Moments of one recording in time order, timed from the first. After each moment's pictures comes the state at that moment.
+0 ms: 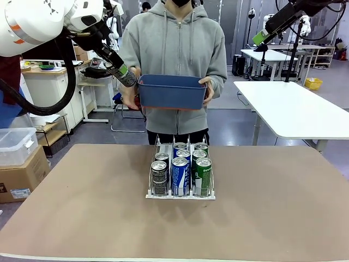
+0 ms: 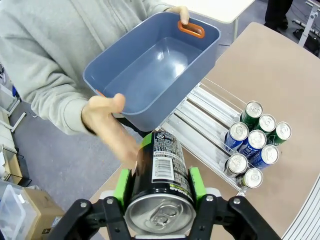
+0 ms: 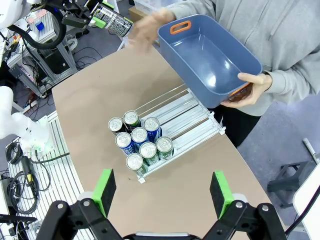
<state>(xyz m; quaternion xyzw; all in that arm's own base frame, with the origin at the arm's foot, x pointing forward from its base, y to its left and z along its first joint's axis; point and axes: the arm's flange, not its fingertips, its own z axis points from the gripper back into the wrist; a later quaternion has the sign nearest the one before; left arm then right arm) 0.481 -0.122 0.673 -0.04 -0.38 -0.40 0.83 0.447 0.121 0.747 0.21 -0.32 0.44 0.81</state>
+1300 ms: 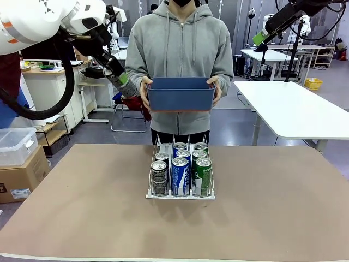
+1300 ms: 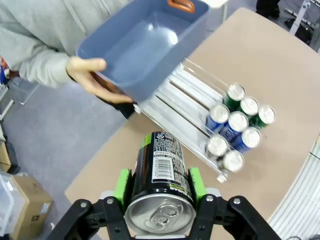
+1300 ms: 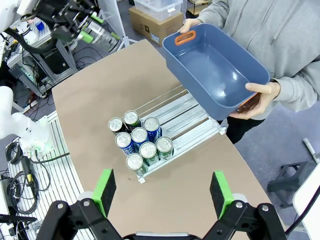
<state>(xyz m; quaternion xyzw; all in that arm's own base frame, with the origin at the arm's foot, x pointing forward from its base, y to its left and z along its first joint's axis) 0.446 -0.135 0.661 -0.05 -0.32 -0.40 0.85 0.447 0.121 0.747 0.21 -0.32 0.44 0.81</state>
